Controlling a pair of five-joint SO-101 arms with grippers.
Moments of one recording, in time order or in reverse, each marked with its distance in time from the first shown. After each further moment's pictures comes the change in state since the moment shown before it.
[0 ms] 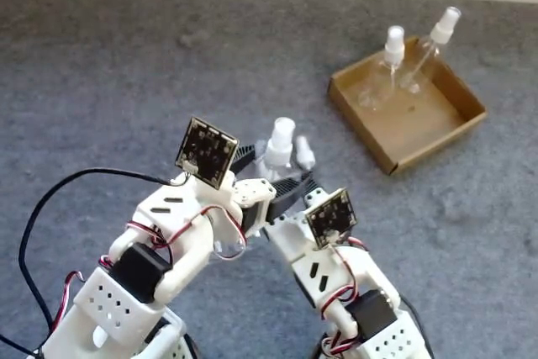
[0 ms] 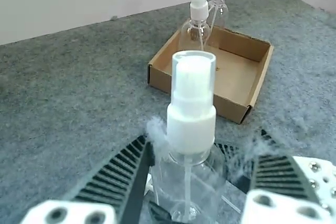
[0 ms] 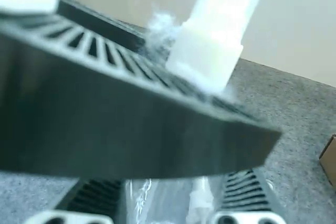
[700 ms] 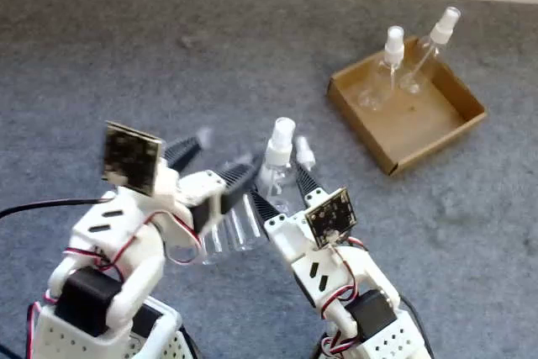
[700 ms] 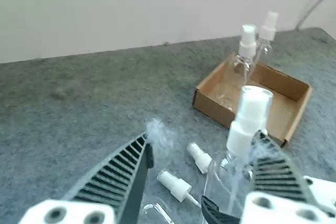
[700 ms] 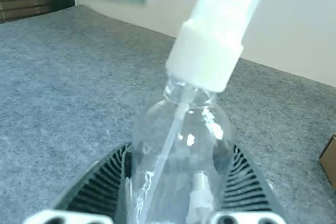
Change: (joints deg) left arm -11.3 -9.9 -9.7 16.4 -0.1; right arm 0.0 0.0 0.0 0.0 0.0
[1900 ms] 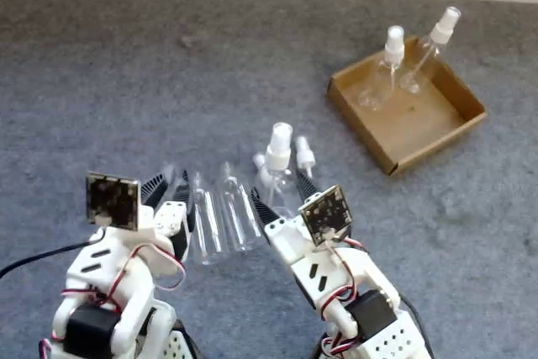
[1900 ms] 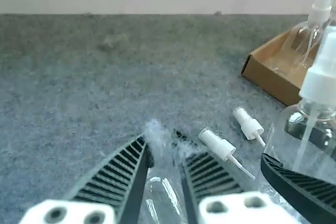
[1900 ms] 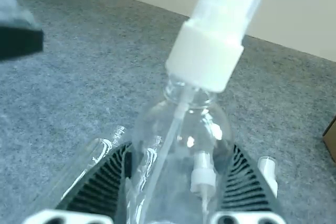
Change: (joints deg) left arm -9.2 -25.4 21.3 9.5 0.0; right arm 0.0 0.0 0.0 4.9 0.0
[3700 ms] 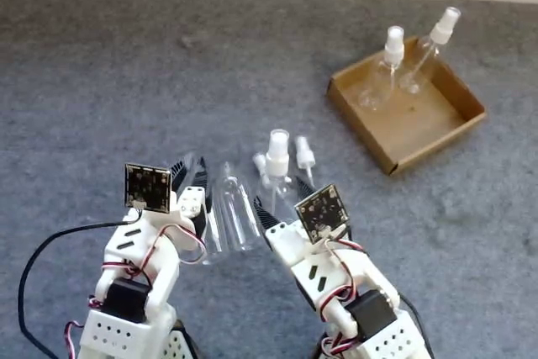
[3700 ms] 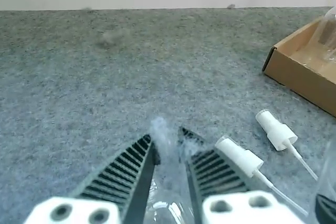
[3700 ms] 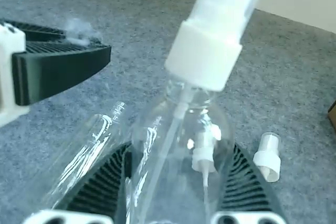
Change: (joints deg) left arm -0.1 0.1 24.6 -28.7 0.0; right arm 0.0 0.0 0.0 5.3 0.0
